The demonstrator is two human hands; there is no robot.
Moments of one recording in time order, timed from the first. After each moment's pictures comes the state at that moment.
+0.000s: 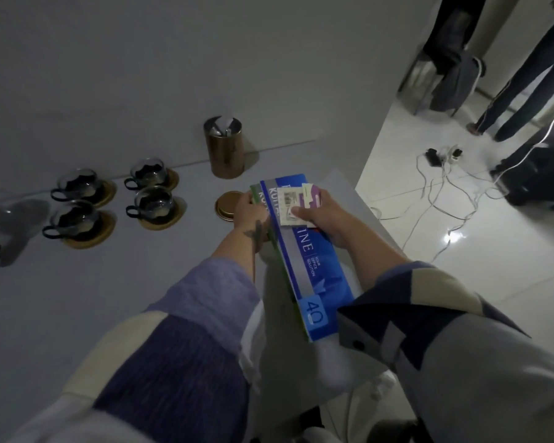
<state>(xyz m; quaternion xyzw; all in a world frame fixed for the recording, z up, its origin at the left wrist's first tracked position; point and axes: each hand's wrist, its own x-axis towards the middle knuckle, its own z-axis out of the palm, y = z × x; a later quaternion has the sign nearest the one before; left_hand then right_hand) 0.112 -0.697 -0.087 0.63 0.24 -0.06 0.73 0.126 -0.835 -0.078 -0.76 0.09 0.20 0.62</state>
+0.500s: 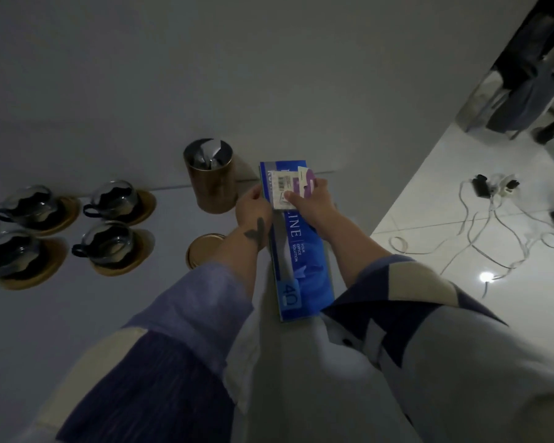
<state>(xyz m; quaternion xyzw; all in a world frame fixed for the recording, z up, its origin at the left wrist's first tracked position) 0.282 -0.725 -0.105 0.63 0.29 0.03 0.72 0.333 -0.826 -0.115 -0.82 0.07 0.13 0.55</state>
